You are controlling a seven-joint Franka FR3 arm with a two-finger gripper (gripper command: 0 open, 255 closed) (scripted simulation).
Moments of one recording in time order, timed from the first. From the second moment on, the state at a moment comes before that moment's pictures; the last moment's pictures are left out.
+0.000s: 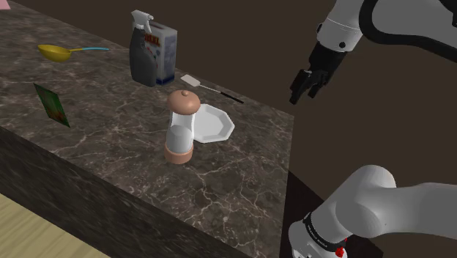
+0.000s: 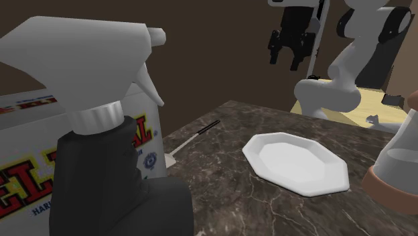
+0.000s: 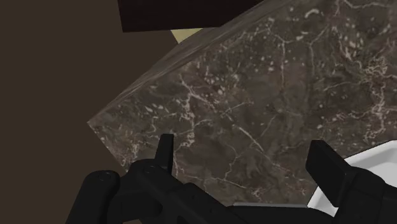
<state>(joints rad) -0.01 -0.82 0.06 -2.29 -0.06 1.50 0.14</state>
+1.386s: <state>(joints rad) 0.05 -0.07 -0.04 -1.81 -0.05 1.72 -0.25</state>
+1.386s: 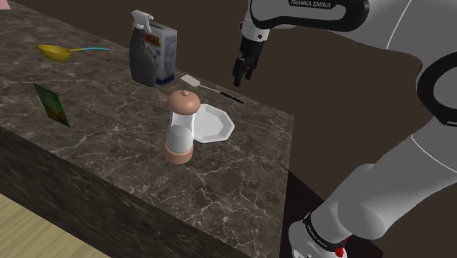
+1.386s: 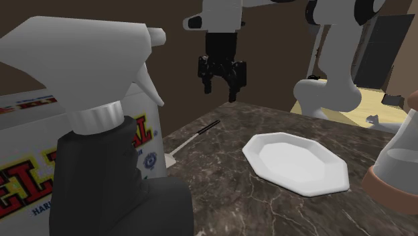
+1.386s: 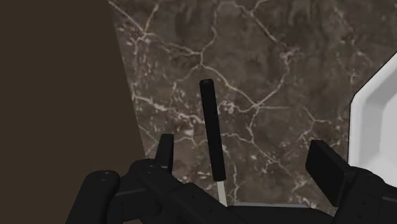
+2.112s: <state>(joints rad) 0.07 0.32 -0.01 -1.41 -0.02 1.67 -0.40</state>
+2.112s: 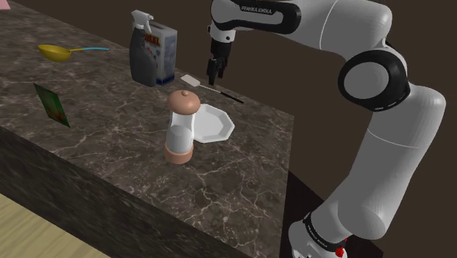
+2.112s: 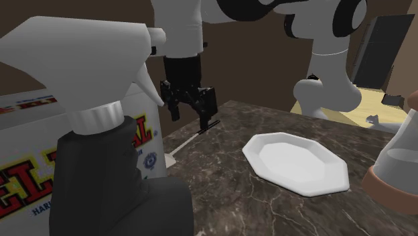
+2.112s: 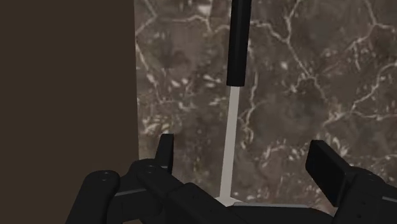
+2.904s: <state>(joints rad) 0.07 0.33 -0.01 -1.49 -0.02 1.76 -0.40</state>
